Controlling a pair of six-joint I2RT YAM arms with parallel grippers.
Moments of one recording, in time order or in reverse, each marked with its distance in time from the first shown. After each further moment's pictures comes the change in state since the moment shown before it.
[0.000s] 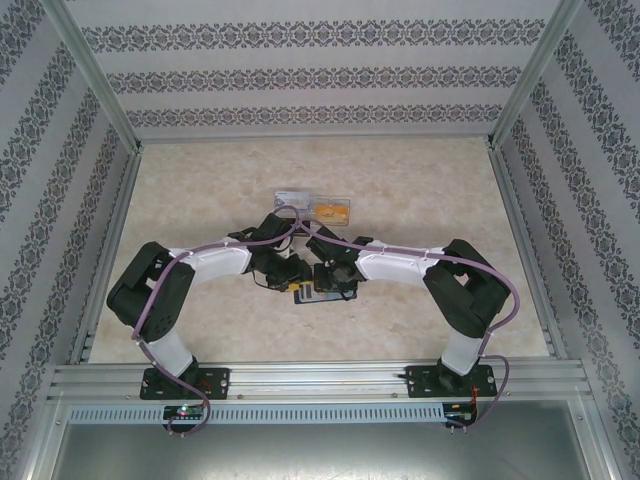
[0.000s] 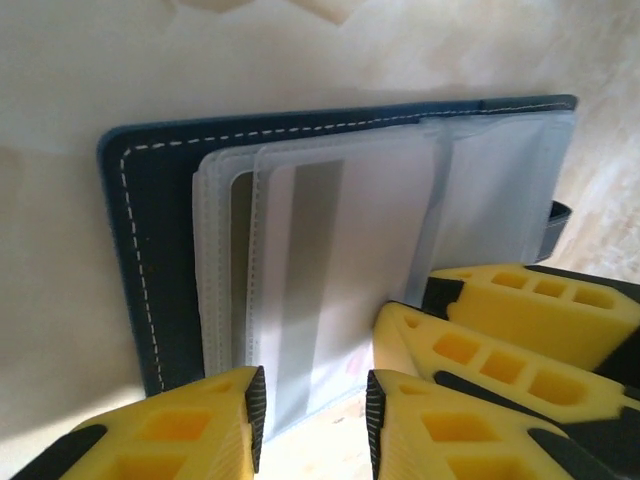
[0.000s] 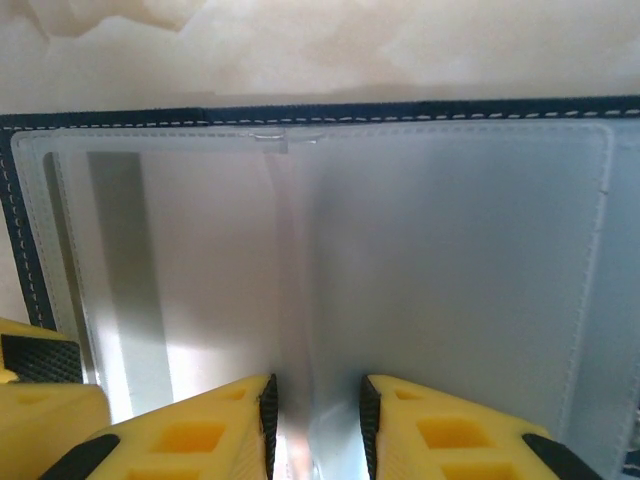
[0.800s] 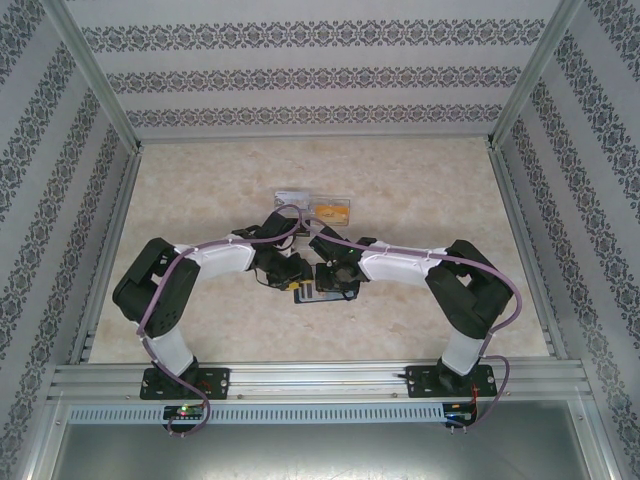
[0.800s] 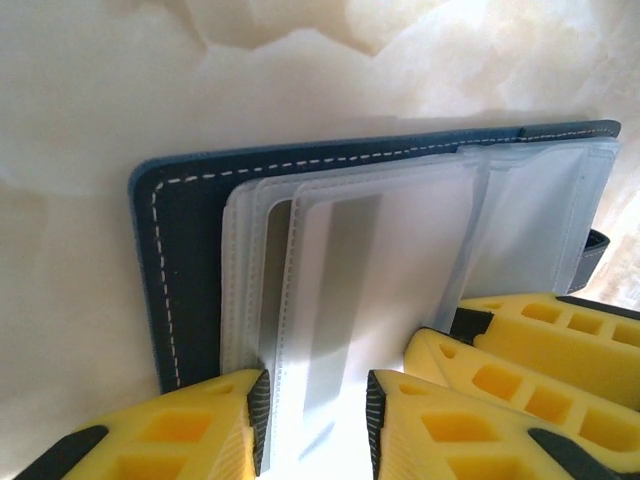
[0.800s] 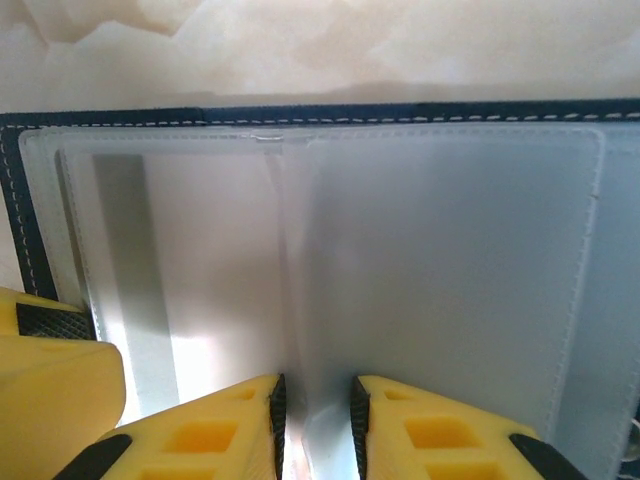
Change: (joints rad) left arm -0.003 0.042 0.042 -0.036 -0.029 0.012; right arm -0.013 -0.016 -0.031 0.036 -0.023 0.001
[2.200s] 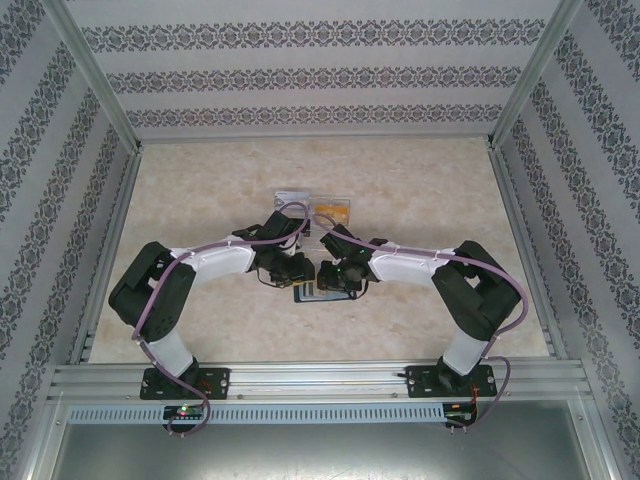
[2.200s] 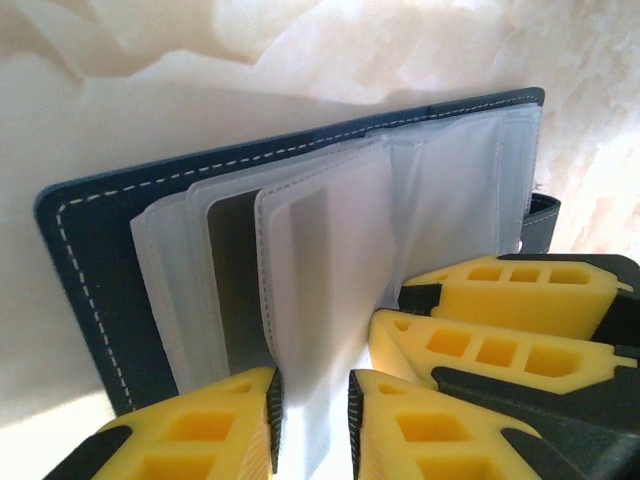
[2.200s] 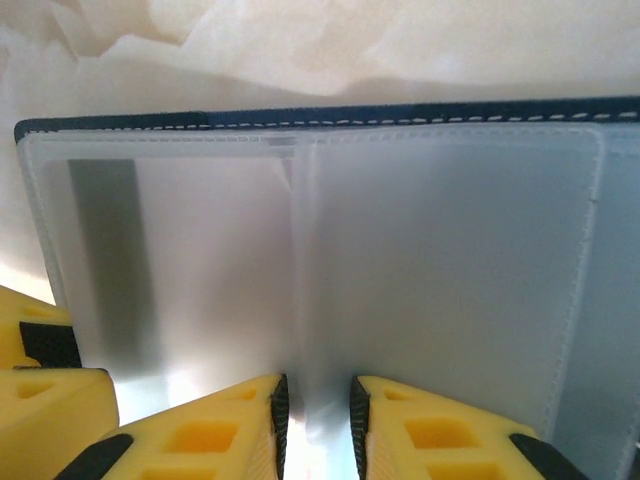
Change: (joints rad) left arm -0.024 -0.040 -0.001 0.030 -0.015 0.102; right arm -0.061 -0.039 -0.077 0.104 -0.123 -0.002
